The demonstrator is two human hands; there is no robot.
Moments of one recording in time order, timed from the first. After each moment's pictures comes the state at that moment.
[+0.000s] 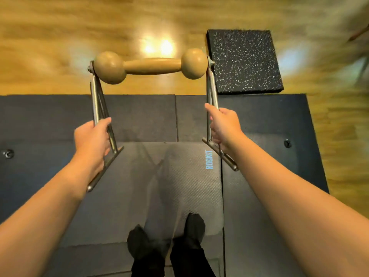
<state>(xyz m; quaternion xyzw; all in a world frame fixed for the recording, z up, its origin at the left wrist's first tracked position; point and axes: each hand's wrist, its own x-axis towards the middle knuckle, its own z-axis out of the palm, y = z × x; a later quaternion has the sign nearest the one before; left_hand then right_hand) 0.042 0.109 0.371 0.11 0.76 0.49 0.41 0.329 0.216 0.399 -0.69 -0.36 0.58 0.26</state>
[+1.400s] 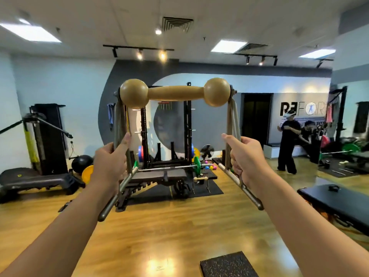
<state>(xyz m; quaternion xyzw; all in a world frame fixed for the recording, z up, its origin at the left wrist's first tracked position) 0.054 0.074 1.236 0.45 0.45 0.73 0.25 0.367 0.123 1.248 -0.41 -0.52 0.39 0.64</state>
